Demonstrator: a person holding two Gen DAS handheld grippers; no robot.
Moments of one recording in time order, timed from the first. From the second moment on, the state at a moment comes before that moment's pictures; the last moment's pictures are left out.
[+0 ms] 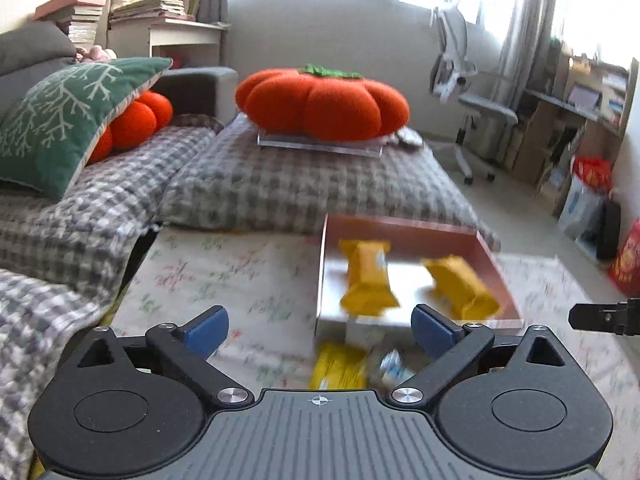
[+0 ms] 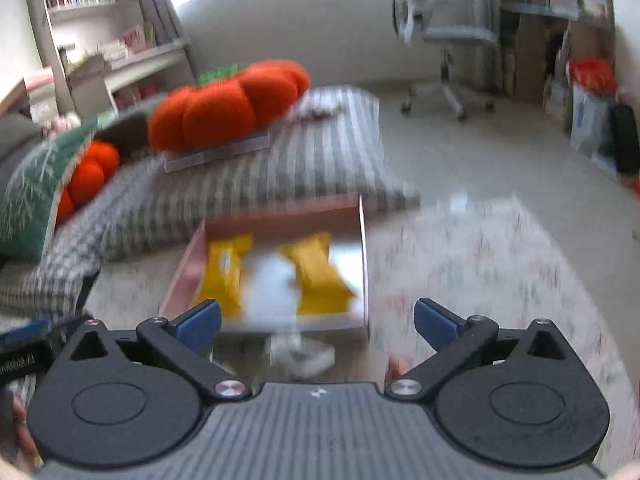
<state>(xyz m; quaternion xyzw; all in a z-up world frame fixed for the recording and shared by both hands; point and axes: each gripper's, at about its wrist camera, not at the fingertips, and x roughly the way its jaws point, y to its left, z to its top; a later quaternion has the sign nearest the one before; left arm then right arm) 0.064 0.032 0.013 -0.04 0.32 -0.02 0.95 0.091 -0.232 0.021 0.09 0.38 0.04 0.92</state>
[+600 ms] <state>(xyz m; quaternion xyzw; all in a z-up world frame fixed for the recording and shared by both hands) 0.023 0.021 -0.017 -0.07 0.43 -0.05 0.90 0.037 -0.240 -0.003 0.09 0.47 0.04 0.88</state>
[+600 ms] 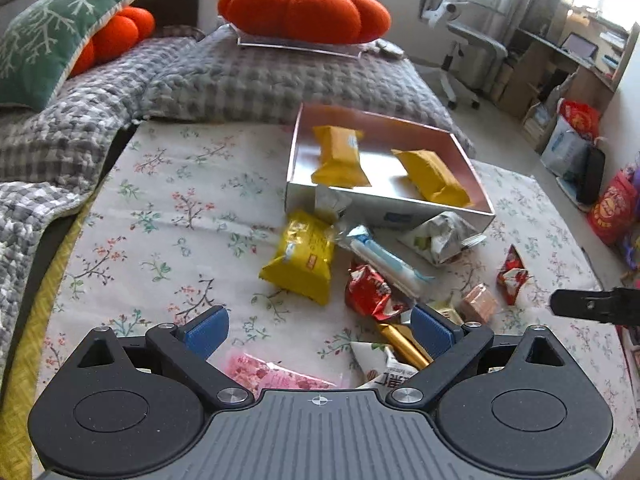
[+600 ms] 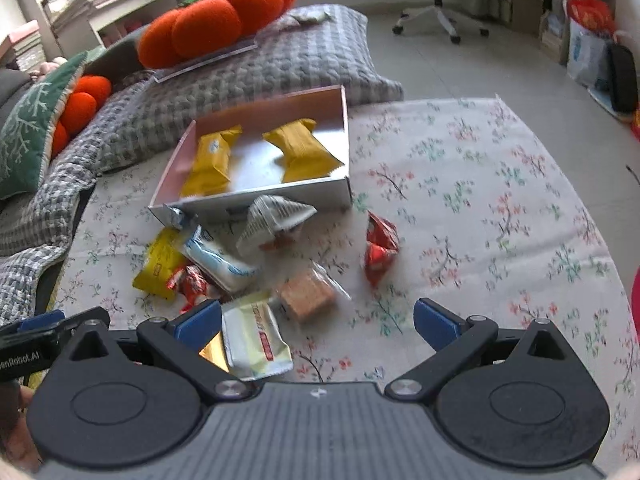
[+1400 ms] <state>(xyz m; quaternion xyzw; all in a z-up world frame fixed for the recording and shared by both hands) 0.107 0.012 -0.033 -0.04 0.44 -0.02 0.89 0.091 -0.261 -0.005 0.17 0.47 0.04 0.87</state>
